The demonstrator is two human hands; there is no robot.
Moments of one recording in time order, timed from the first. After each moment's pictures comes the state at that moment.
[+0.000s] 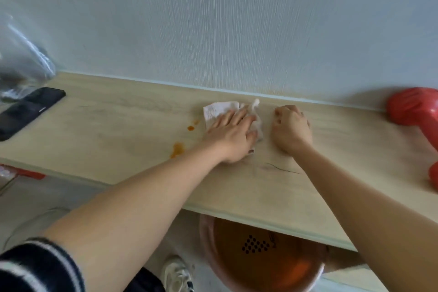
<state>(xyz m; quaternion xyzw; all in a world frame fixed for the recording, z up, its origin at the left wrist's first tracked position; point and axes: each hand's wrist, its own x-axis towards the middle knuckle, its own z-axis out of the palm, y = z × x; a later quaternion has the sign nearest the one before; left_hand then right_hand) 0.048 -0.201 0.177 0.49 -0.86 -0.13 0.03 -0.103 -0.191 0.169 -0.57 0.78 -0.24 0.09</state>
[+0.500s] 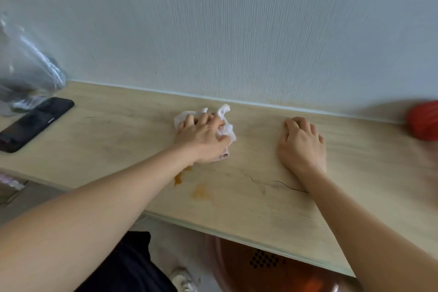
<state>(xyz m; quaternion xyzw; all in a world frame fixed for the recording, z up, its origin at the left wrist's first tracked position) 0.108 -0.227 0.194 0.61 -0.79 -0.08 0.00 -0.097 -0.187 0.163 -0.59 0.78 -0.21 0.02</state>
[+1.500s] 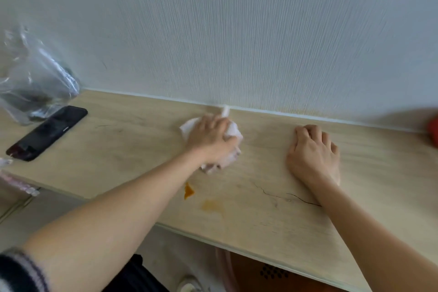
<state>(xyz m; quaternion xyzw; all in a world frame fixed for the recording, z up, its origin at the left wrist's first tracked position) 0.107 -0.261 0.176 0.59 -0.80 -0.10 0.05 -0.094 -0.189 0.165 -0.58 0.80 -0.17 0.02</state>
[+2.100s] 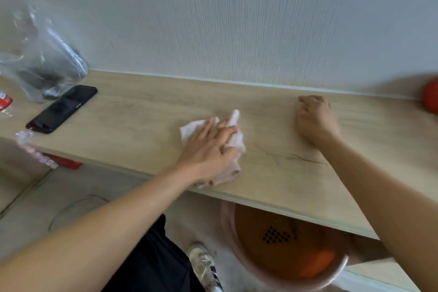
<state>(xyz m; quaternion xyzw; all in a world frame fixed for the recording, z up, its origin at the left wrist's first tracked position) 0.136 -0.156 0.173 0.53 -0.84 -0.13 0.04 -0.103 -0.186 0.172 -0.55 0.77 -0.29 0.13</state>
